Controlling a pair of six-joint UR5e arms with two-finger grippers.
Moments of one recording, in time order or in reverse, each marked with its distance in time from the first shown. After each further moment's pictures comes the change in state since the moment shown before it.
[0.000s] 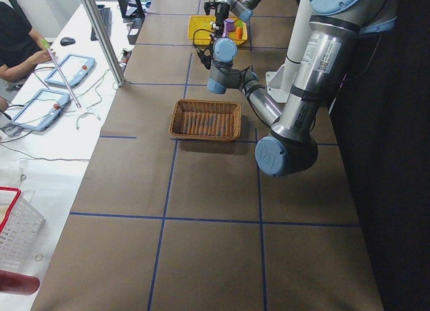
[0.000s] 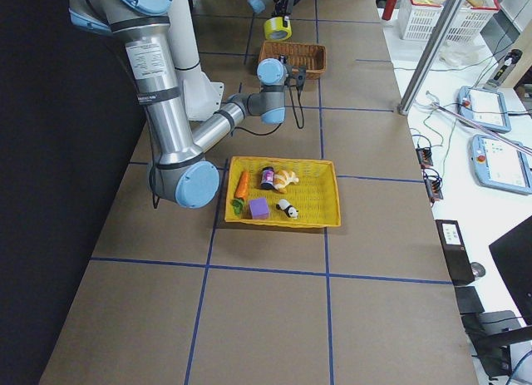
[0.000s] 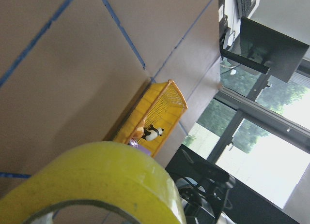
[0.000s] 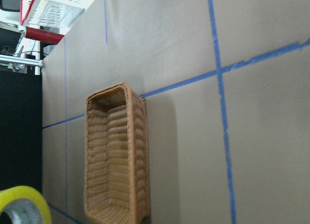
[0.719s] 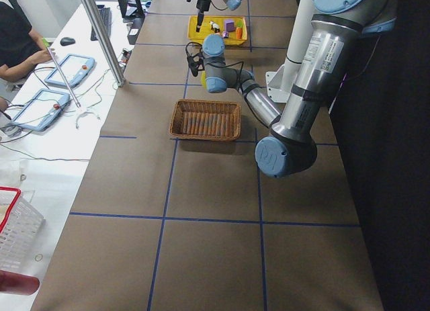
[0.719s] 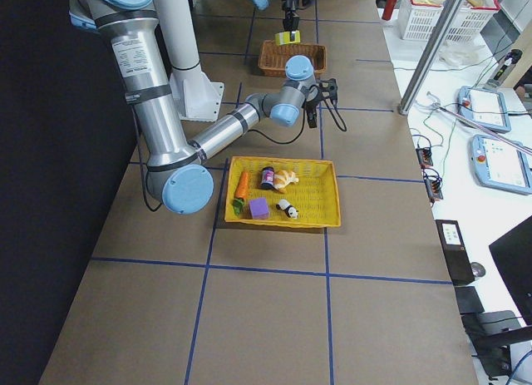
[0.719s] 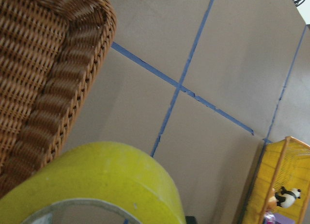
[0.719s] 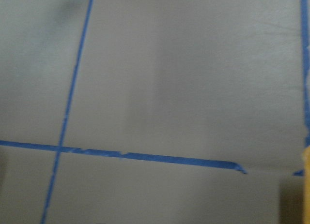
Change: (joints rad) left arm -0.036 -0.002 0.001 0.495 -0.059 0.552; right arm 0.201 -0.009 0.001 -0.591 0.001 -0.653
